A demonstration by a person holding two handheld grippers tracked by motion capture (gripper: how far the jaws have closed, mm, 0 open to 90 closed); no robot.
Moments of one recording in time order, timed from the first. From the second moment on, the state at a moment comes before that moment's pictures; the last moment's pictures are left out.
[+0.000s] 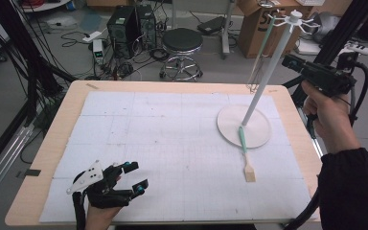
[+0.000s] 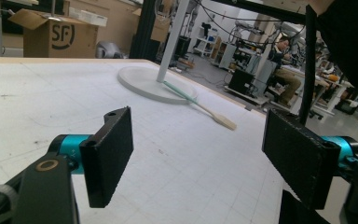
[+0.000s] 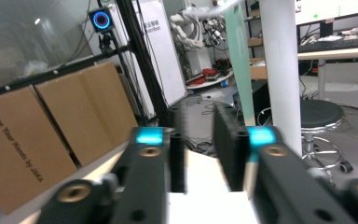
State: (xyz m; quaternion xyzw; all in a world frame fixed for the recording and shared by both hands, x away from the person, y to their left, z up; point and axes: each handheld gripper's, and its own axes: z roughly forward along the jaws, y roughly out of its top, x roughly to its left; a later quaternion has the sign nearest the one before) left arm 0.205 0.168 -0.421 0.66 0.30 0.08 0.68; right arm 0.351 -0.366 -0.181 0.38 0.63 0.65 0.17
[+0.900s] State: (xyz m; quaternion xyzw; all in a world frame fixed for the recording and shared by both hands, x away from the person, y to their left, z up) left arm 0.203 0.168 -0.420 0.66 0.30 0.09 0.68; right arm 0.314 -0.376 -0.288 0.42 0.65 0.61 0.15
